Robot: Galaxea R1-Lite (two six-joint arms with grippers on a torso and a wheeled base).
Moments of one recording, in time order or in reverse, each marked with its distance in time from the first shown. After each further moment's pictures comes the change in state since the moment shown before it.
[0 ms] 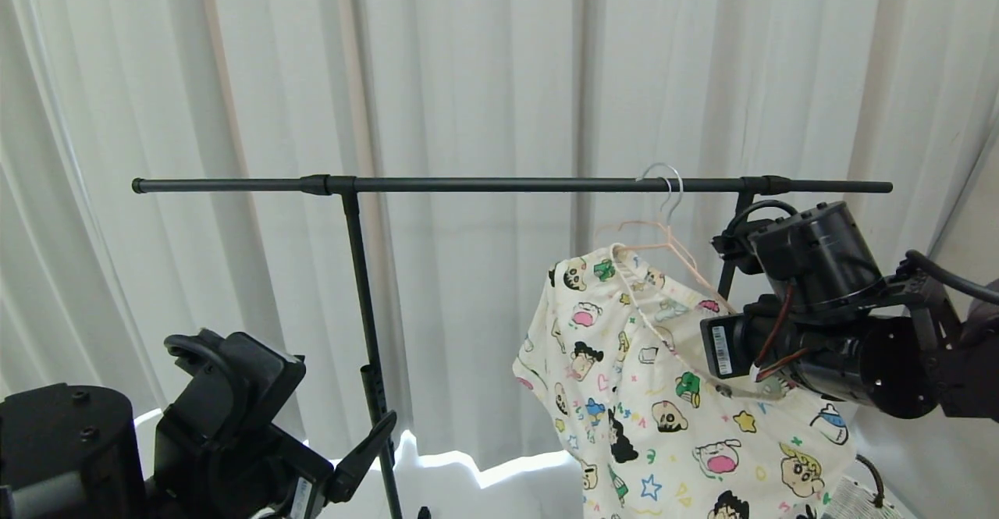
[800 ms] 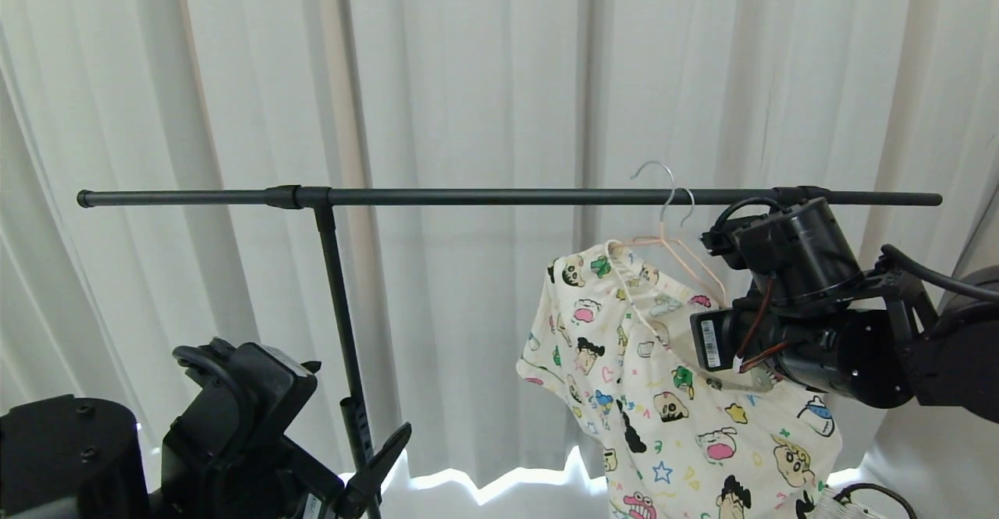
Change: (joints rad) left arm -0.063 0.000 0.000 0.000 -0.003 -0.013; right arm 0.003 0.034 -0.034 -0.002 -0.012 -0.001
